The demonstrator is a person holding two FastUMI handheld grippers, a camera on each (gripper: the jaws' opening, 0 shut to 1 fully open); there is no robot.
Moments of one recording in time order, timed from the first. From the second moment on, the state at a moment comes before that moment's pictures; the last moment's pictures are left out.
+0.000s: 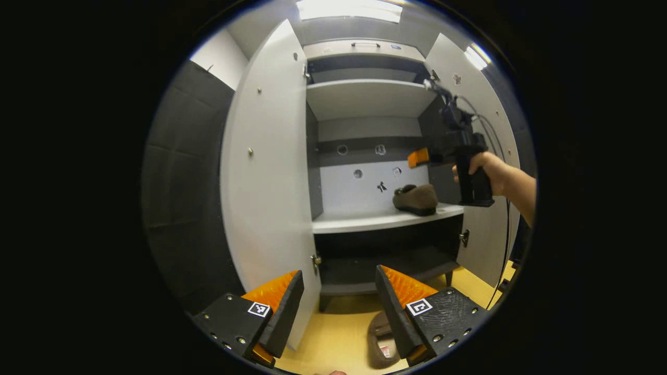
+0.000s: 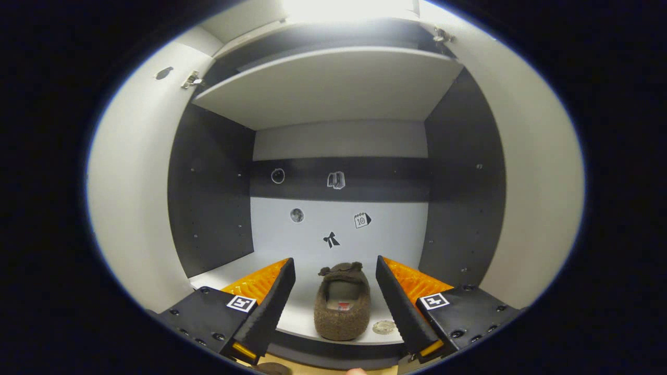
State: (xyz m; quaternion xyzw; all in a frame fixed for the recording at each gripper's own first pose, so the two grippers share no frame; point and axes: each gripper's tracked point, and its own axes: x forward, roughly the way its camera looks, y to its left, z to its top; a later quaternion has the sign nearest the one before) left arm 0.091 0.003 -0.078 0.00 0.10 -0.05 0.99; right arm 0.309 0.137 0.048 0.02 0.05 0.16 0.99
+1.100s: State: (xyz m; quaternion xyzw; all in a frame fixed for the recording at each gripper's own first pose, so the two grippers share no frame) left arm 0.092 -0.065 -0.328 -0.01 0.36 -0.16 0.92; right arm 0.127 0.054 -0.012 0.00 0.09 0.14 0.99
